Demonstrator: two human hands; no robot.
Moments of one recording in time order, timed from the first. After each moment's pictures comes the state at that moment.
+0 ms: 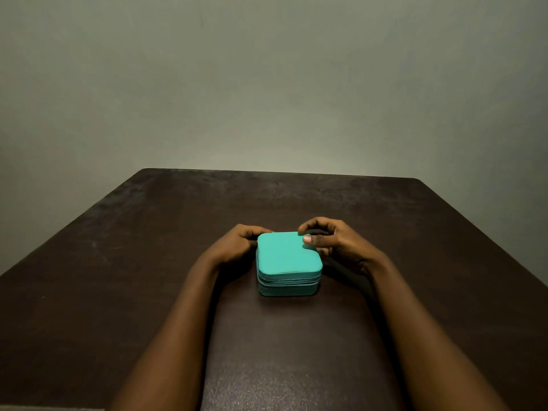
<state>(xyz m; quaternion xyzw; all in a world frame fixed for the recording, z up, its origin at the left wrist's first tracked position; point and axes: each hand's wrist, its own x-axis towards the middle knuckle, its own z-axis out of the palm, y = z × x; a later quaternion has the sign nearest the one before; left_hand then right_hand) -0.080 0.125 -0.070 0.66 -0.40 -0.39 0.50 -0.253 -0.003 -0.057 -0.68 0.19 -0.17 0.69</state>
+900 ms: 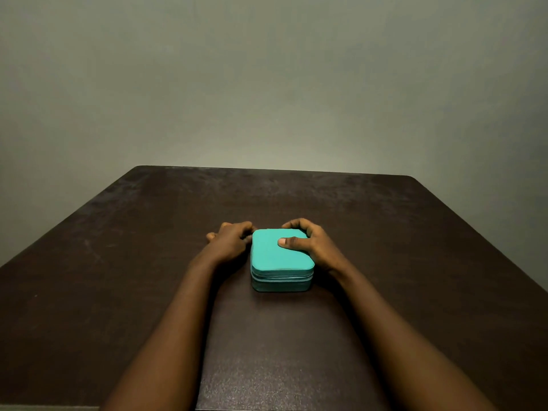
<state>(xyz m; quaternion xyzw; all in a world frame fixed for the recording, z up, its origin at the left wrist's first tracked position) -0.069 0.120 -0.080 0.84 -0.44 -0.17 0.27 -0.232 0.023 -0.073 -0.67 0.24 -0.22 0.67</state>
